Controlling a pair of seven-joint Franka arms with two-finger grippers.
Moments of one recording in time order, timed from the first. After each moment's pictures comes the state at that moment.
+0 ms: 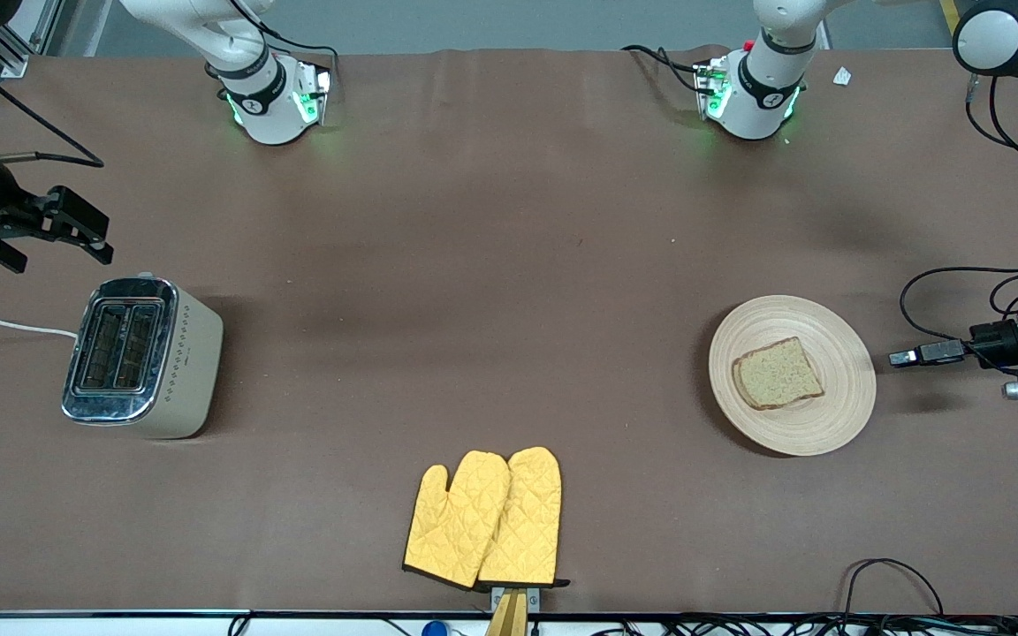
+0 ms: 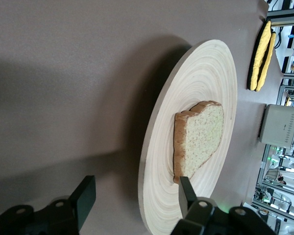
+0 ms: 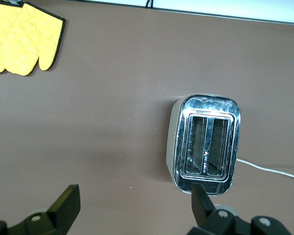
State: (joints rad) left arm 0.55 0.83 -0.01 -1.49 -0.76 1.71 0.77; right arm 0.10 0.05 -0.02 -1.44 -0.01 1.60 -0.03
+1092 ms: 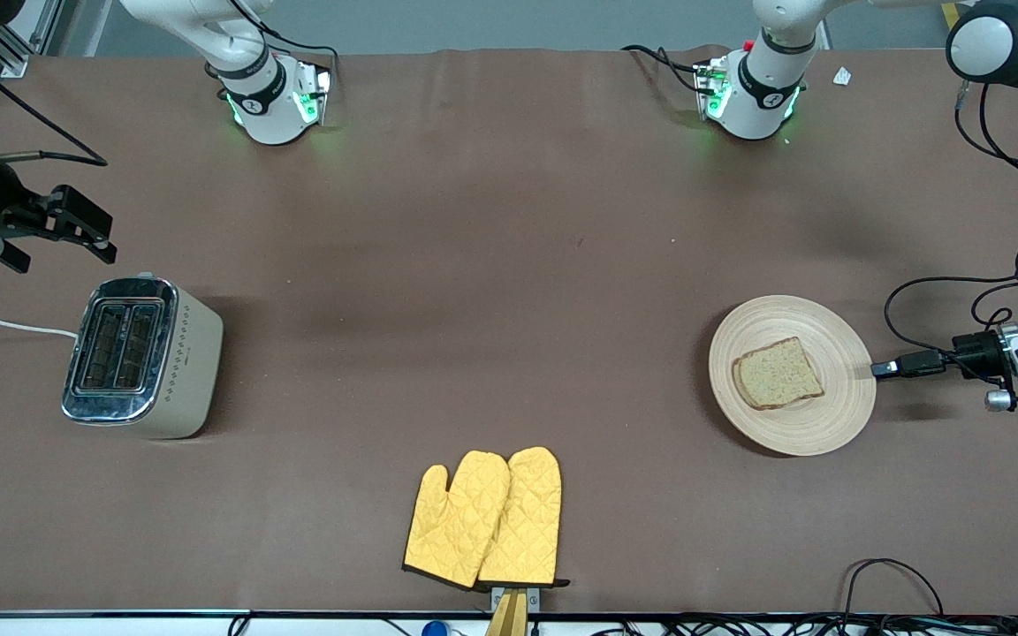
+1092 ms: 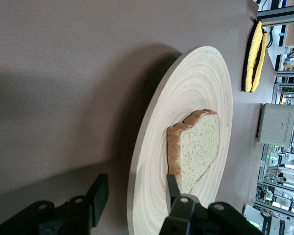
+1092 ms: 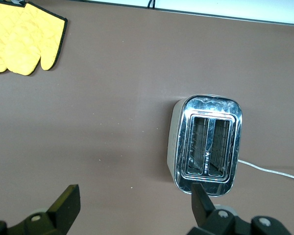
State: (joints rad) left arm 0.53 0.86 -0.04 -1.49 -0.80 1.75 0.81; right arm 0.11 0.05 -0.02 -1.44 -0.01 1.60 -0.03
